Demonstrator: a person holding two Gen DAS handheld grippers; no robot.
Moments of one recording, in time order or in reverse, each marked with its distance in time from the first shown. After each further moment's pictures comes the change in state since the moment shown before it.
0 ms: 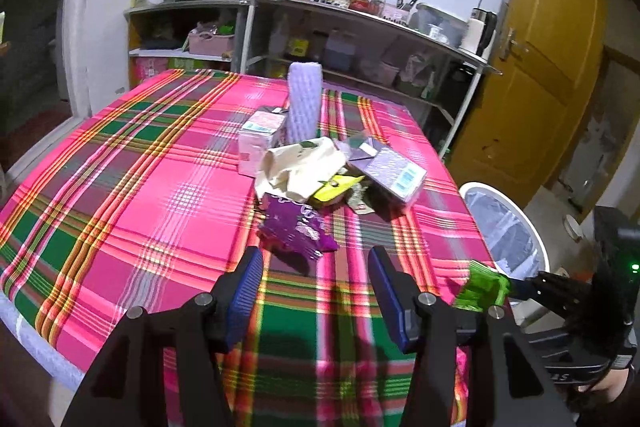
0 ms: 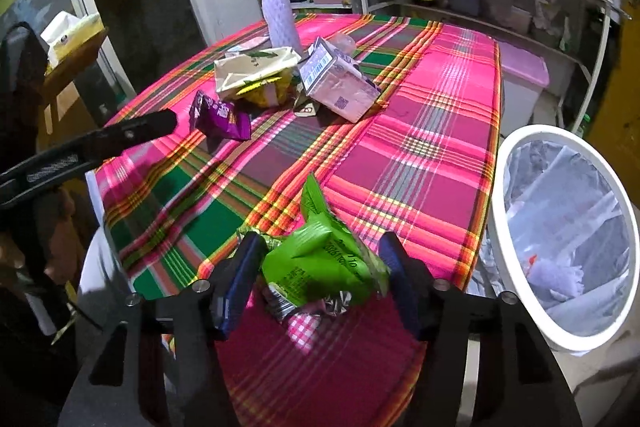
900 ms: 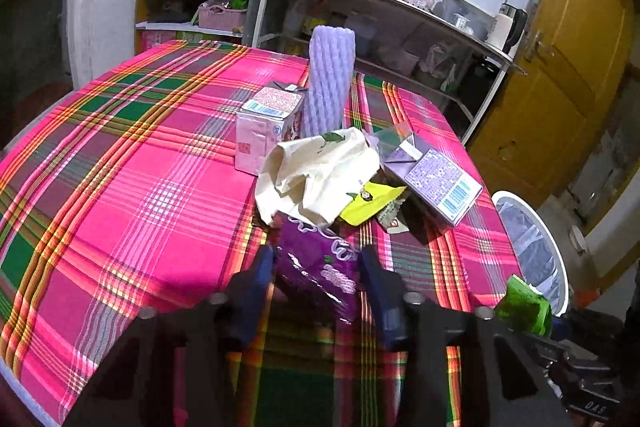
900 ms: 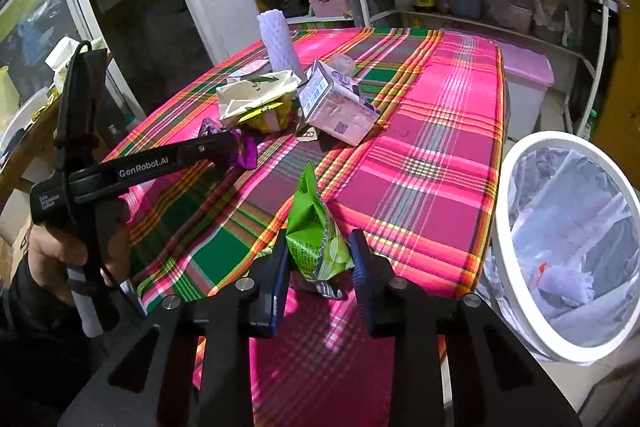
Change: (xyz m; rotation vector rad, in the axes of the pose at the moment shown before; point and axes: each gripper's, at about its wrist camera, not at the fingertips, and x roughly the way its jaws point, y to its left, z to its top) left arm 0.062 0.012 0.015 -0.064 0.062 0.013; right arm -0.003 -0.005 0.010 0.046 -0.045 0.048
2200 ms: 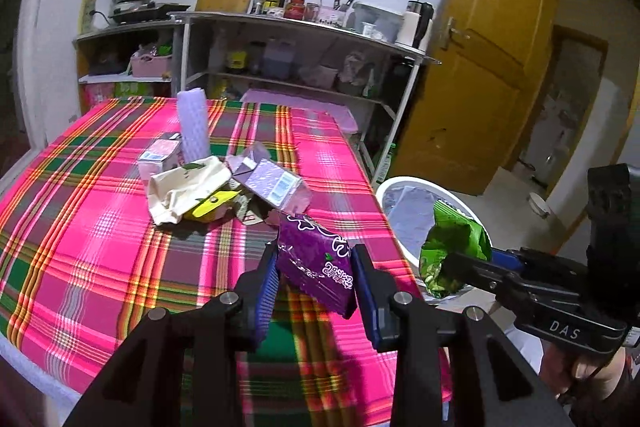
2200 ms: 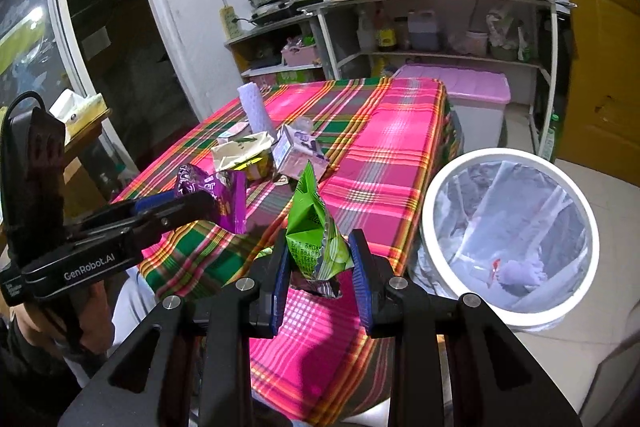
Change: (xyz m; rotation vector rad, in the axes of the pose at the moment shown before) left arm -0.082 -0.094 -0.027 0.189 -0.081 -0.165; right arm -0.085 -0.017 -0.012 0.086 -0.166 -0.063
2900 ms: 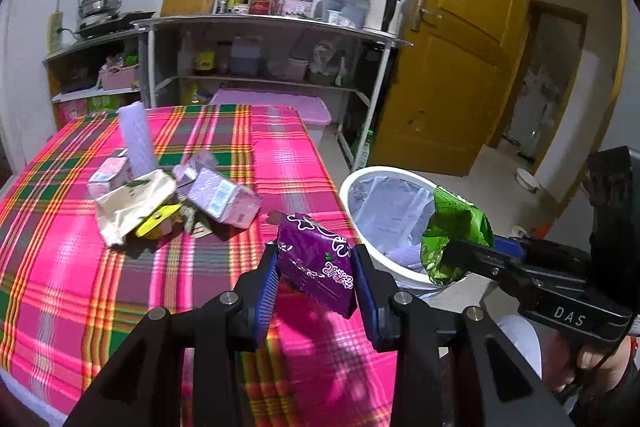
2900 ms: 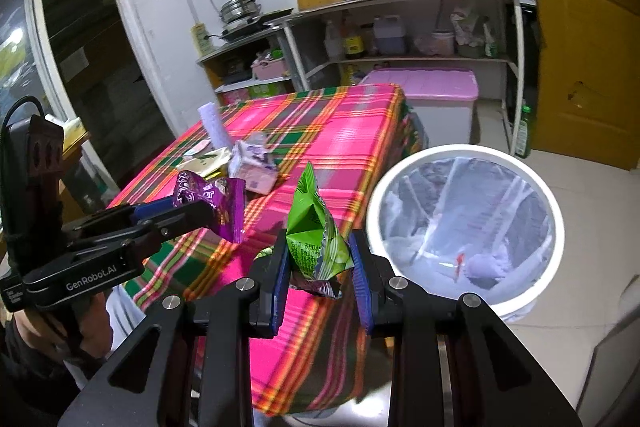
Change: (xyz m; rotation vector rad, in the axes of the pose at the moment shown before) left arm 0.024 -0.042 0.009 0.094 0.035 -0.053; right arm -0.020 -0.043 -0.004 0.072 -0.039 -0.072
